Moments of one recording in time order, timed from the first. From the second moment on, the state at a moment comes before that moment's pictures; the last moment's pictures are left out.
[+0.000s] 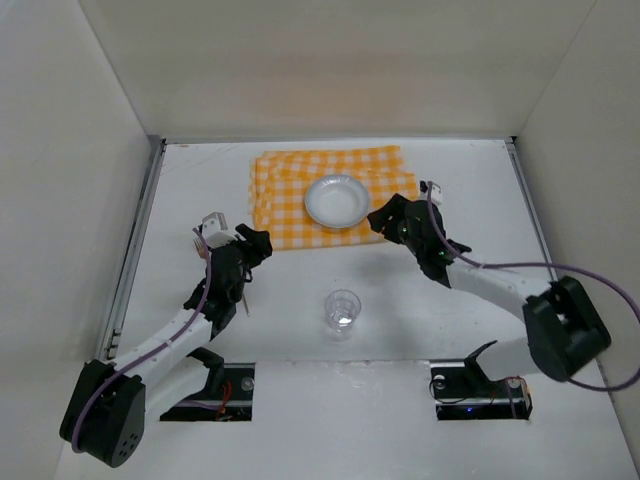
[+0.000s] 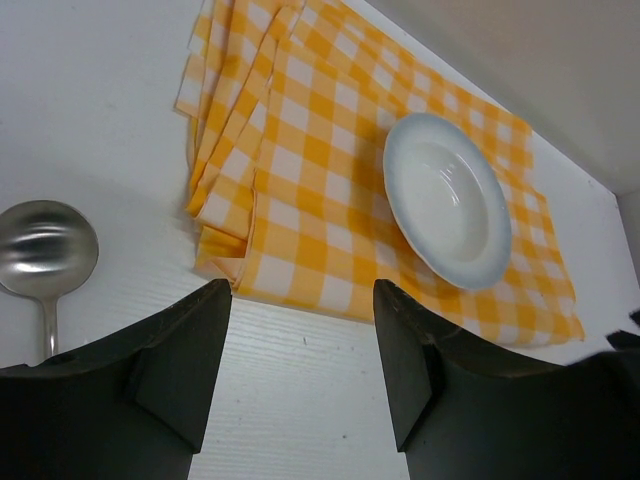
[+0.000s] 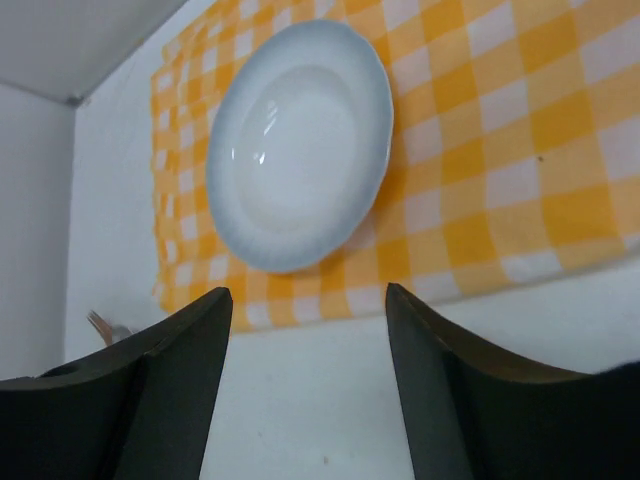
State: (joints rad) left arm -0.44 0.92 0.30 0.37 -0.38 -0.70; right arm 0.52 1.44 0.76 0.29 0.19 0.85
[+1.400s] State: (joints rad) left arm -0.41 0.95 0.30 0.33 -0.38 -0.72; right arm 0.47 1.57 1.42 -0.24 0.36 0.39
